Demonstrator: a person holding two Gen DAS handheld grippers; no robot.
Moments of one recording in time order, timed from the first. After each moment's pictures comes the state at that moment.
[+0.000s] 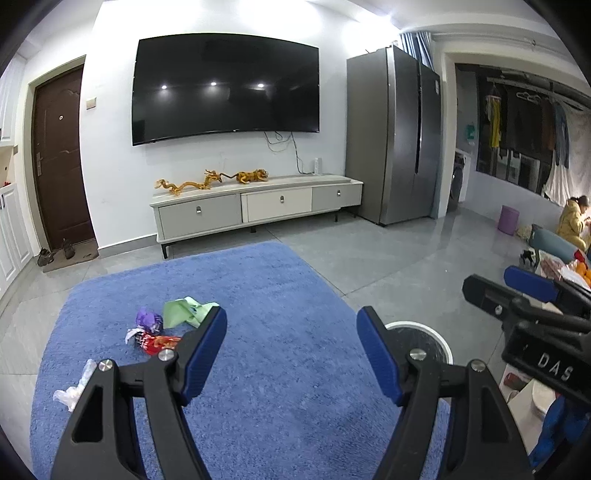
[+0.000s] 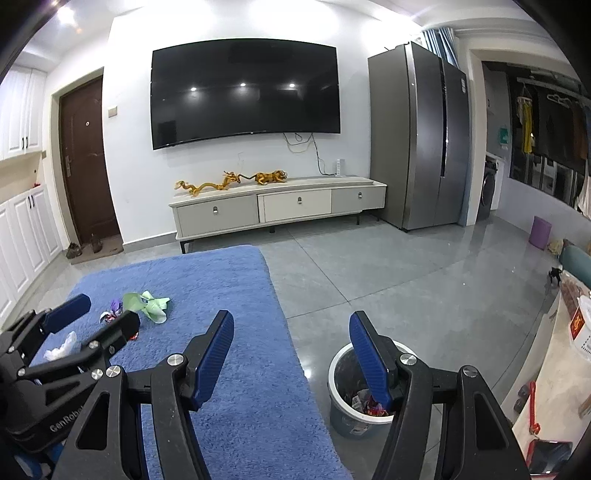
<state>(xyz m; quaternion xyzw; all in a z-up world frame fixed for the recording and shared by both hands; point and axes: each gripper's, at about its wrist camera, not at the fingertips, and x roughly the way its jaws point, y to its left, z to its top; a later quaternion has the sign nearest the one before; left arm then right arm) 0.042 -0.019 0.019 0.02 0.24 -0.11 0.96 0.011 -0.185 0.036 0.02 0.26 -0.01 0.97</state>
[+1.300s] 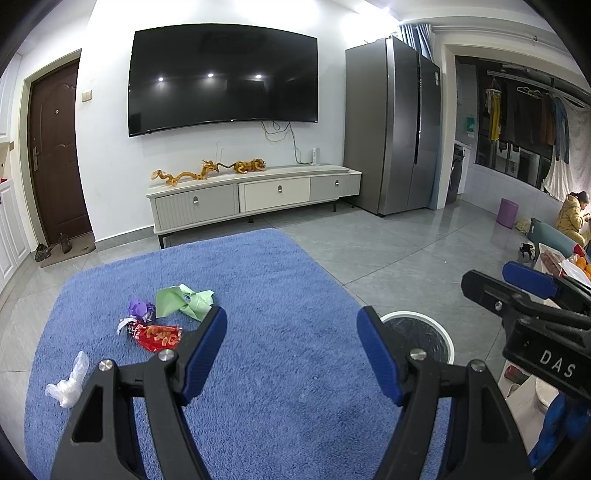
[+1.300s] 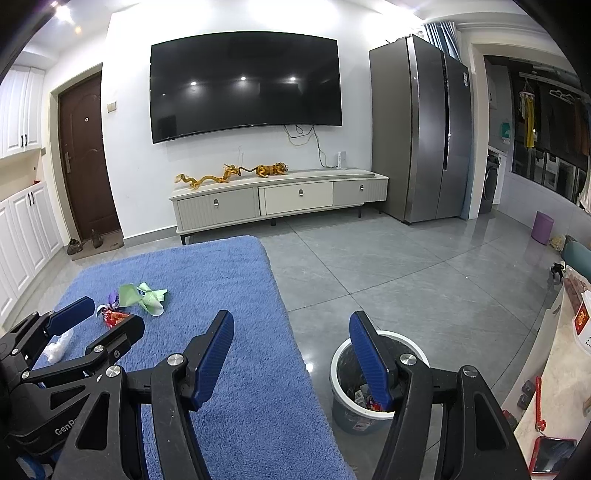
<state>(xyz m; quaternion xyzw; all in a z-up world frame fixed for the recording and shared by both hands) 0.049 -0.016 0.004 0.02 0.26 -0.12 0.96 0.017 -0.185 0.025 0.02 0.27 -0.01 0.96</state>
